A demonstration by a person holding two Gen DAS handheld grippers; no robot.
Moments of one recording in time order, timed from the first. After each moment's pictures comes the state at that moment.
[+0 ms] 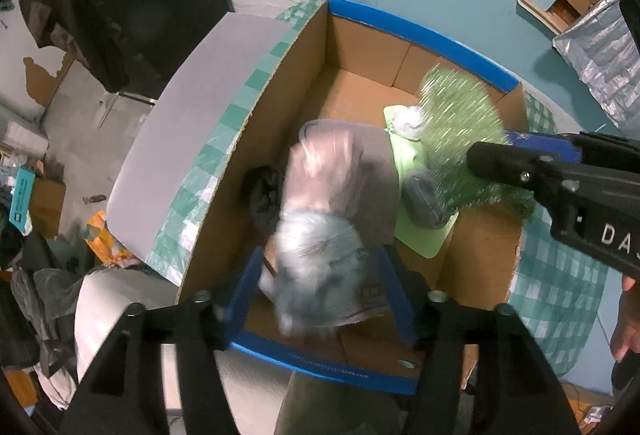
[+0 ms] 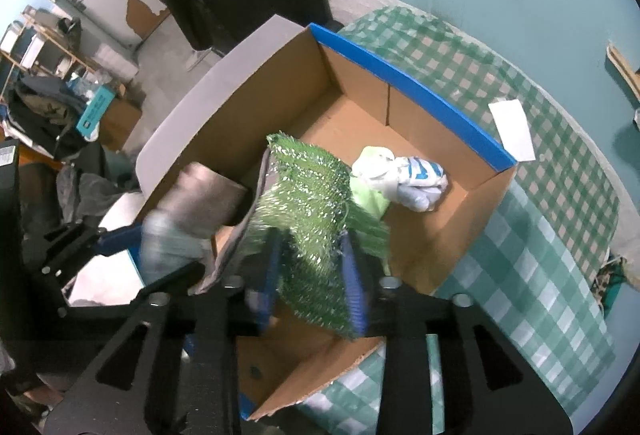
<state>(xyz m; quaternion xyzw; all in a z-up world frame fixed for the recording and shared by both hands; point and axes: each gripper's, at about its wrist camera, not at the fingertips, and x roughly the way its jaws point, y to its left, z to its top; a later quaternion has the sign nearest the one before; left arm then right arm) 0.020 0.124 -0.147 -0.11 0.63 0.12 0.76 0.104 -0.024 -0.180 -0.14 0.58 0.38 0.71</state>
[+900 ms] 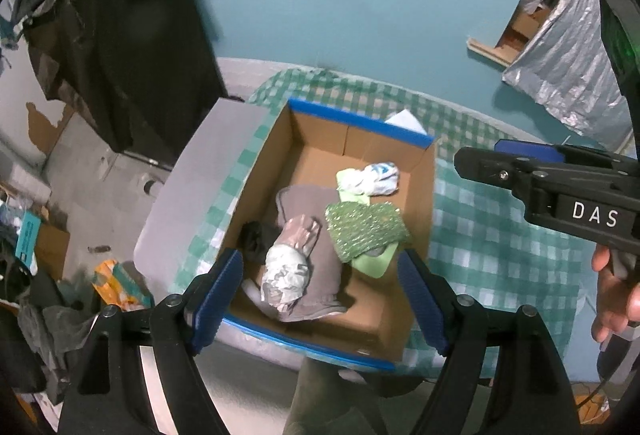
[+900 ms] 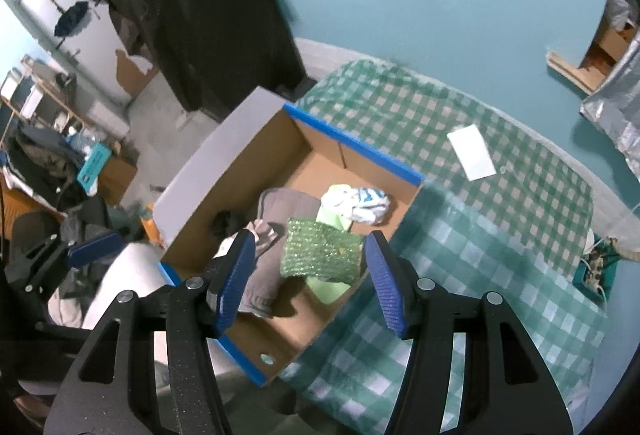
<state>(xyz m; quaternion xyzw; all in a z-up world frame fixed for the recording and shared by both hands) -0.001 0.092 -0.037 -0.08 0.55 0.09 0.83 0.091 -0.085 -0.089 -0.08 0.52 0.34 0.78</state>
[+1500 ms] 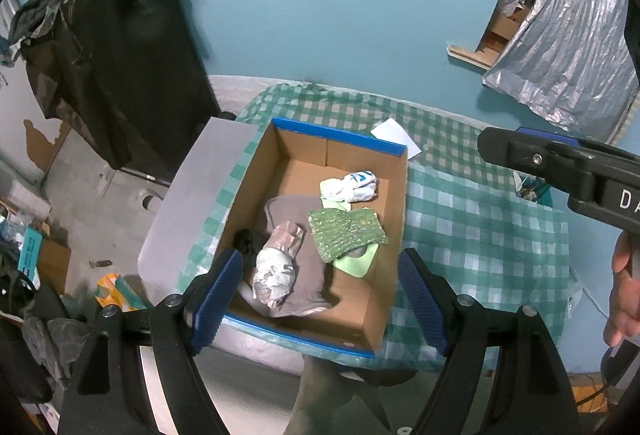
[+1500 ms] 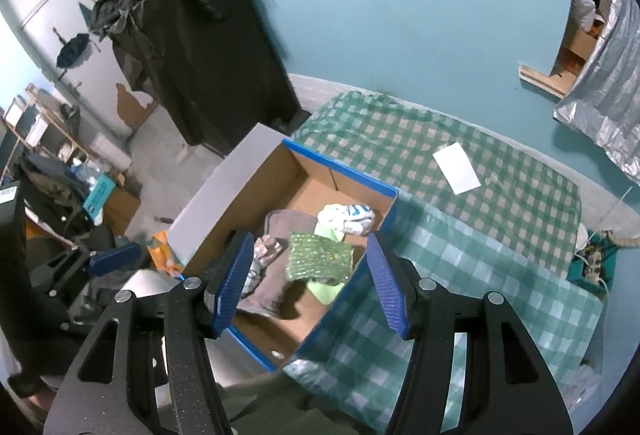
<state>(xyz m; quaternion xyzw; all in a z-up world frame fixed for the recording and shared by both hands) -0.013 0.070 -0.004 -0.06 0.53 0.08 0.84 0.070 -0.120 -0.043 -0.04 0.48 0.33 0.81</state>
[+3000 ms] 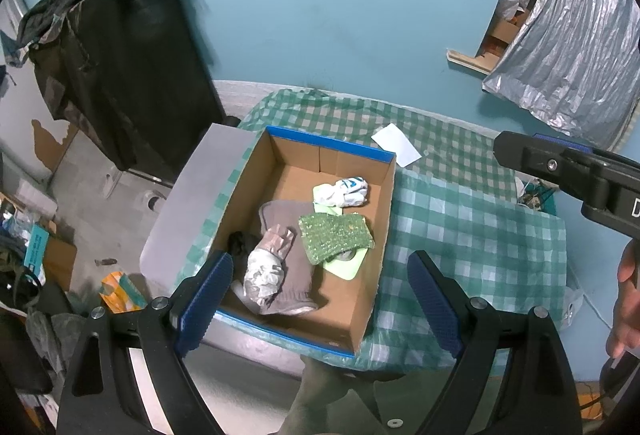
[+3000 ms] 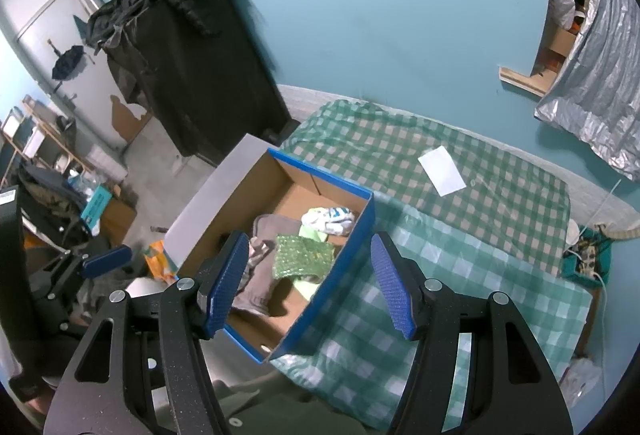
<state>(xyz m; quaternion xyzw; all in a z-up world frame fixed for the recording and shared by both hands) -0.011 0.044 0.012 -0.06 0.52 0.09 0.85 0.067 -0.150 -0.025 -0.03 0.47 0.32 0.82</state>
